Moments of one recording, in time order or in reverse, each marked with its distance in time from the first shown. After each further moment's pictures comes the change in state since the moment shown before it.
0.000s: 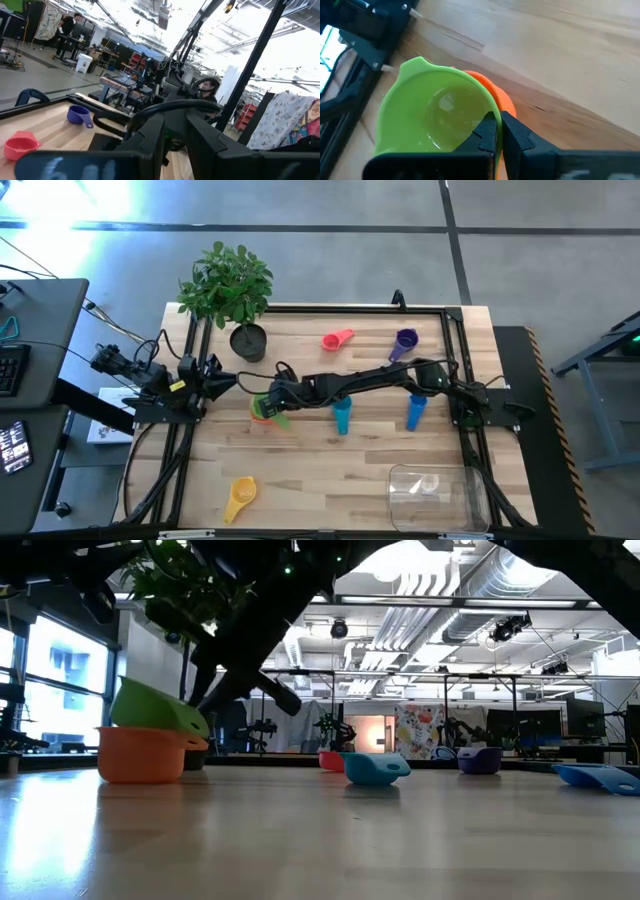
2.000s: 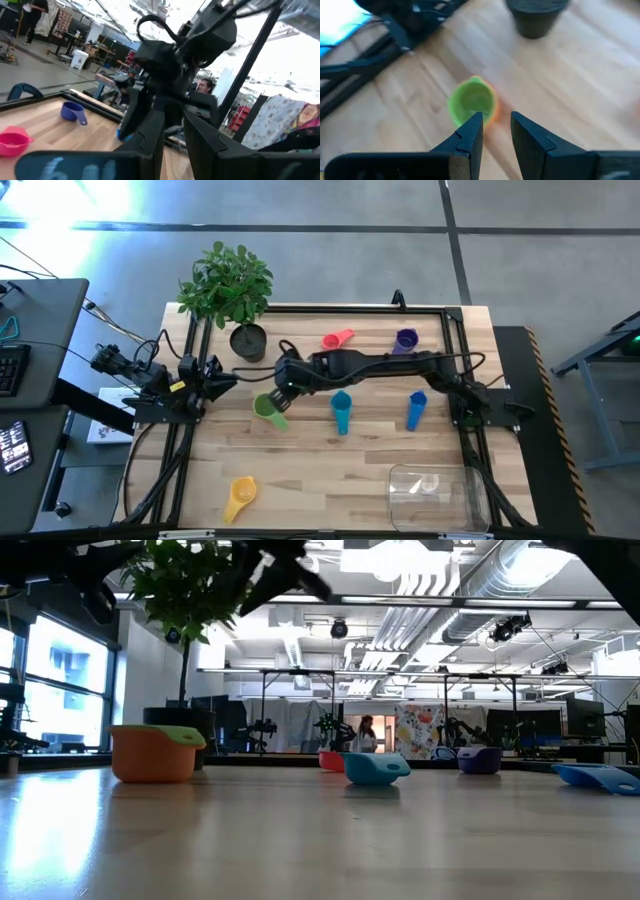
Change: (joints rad) left arm 0.000 0.000 0.000 0.003 0.014 -0.060; right arm 0.014 -0.141 0.318 -0.534 0.059 -0.360
